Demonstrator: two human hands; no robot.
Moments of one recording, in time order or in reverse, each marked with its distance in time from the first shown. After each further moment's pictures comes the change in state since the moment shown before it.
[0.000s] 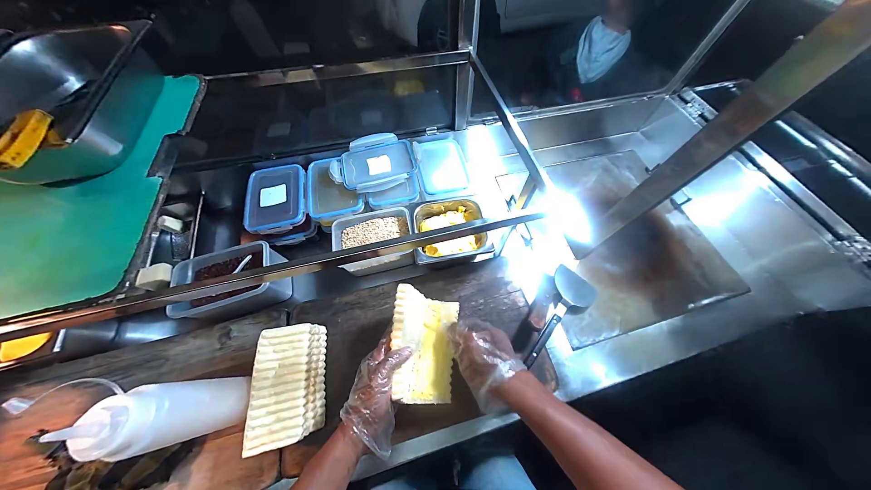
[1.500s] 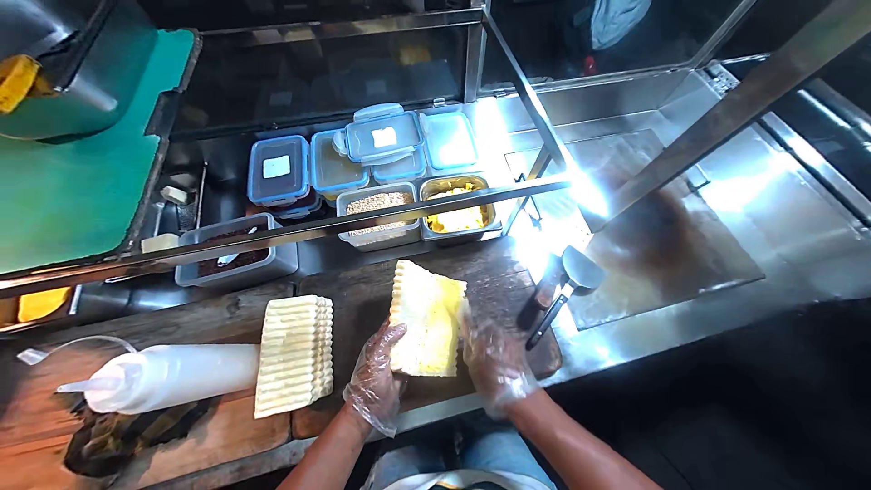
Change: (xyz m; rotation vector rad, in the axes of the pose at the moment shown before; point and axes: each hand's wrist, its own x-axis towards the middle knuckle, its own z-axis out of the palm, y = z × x) left_hand -0.012 -0.003 0.004 -0.259 0.102 -0.067; right_hand -0.047 -0.003 0.039 -0.107 0.190 0.106
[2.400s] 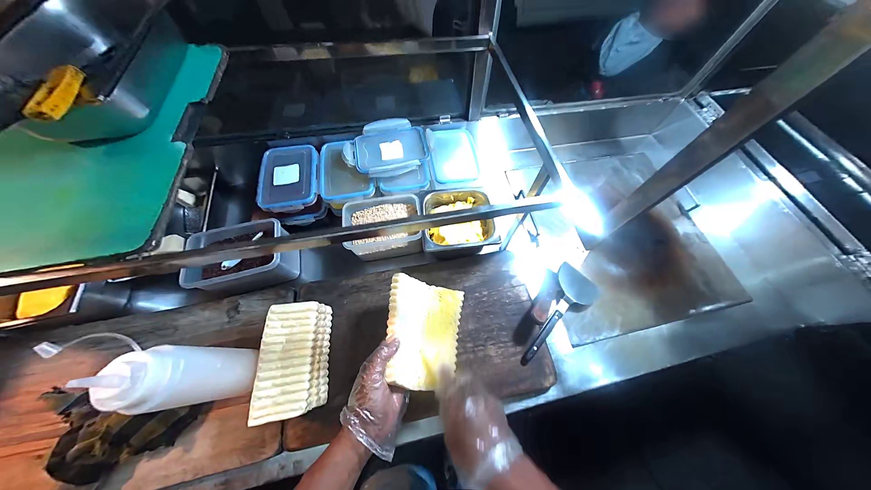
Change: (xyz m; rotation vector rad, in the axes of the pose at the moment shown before) left_hand -0.013 -0.005 0.006 -0.166 0.010 0.028; right_hand -0.052 -0.038 0.006 0.073 -0.115 0.005
